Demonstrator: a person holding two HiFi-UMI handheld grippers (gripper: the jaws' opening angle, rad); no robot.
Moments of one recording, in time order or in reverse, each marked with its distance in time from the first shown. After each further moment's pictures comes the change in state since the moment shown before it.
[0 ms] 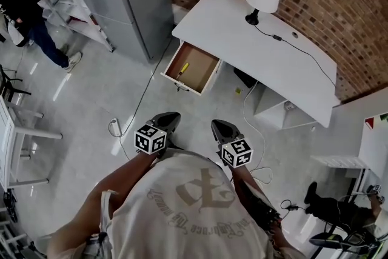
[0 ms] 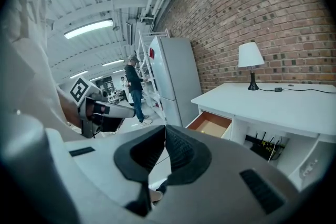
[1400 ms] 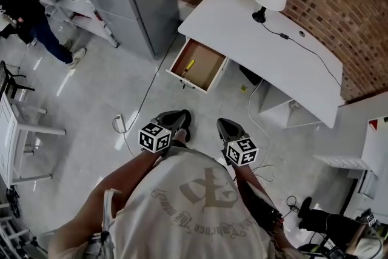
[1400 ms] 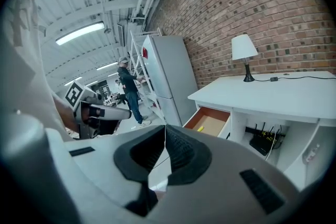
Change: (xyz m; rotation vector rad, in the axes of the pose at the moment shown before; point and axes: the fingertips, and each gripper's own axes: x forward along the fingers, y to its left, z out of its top) left arm 0.001 0.008 -0.002 0.006 0.025 -0.005; right arm 0.009 -0.009 -0.006 0.089 0.011 -0.028
